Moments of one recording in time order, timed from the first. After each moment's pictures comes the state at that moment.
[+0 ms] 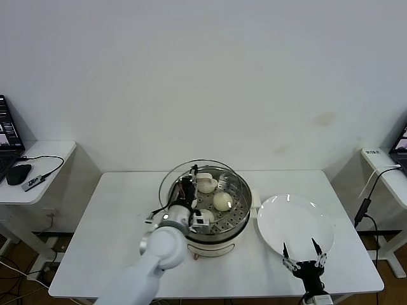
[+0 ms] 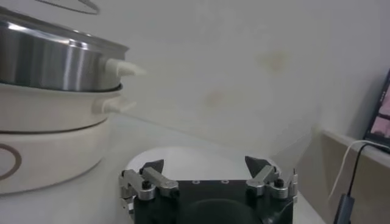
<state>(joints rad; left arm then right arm) 0.86 -1.27 0.08 -1.87 1.22 0.49 0.32 -1.62 1.58 0.78 1.86 -0.19 0.18 -0.14</state>
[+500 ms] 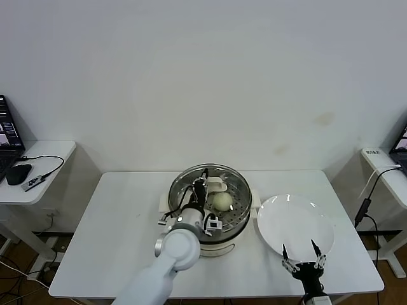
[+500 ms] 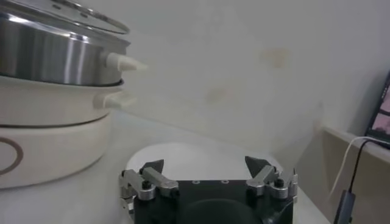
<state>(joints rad) 0.86 -1.35 0.10 -1.81 1.32 0.47 0.33 -1.62 1.58 0.78 1.86 -0.19 0.19 -0.14</state>
